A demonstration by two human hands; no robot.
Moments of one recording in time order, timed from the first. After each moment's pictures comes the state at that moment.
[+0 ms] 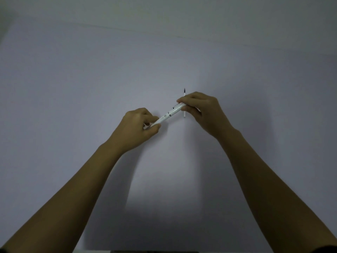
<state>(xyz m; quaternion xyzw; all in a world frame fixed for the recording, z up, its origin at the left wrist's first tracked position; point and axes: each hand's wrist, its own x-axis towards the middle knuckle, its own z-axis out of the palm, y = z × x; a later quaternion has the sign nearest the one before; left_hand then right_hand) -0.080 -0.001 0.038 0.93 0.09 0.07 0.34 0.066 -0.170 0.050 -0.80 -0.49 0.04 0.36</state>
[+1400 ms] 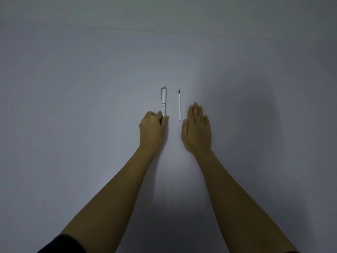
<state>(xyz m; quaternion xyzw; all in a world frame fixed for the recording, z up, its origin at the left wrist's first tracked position) -0.013 -0.051 -0.033 0.89 0.30 0.09 0.32 0.048 -0.176 -0.067 -0.96 -0.24 0.07 0.16</state>
